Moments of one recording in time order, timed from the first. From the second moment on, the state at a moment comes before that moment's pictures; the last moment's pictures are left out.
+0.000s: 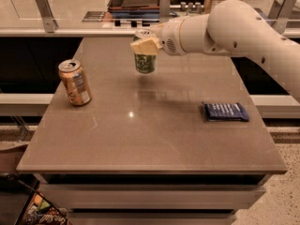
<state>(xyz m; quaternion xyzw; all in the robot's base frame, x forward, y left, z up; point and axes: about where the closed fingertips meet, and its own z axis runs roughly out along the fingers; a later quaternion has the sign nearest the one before) 0.676 0.008 0.947 -0.41 0.71 0.20 0.53</state>
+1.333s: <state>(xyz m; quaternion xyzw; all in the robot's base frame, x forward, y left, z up) 0.602 0.086 0.931 -0.49 0.68 0.23 0.50</state>
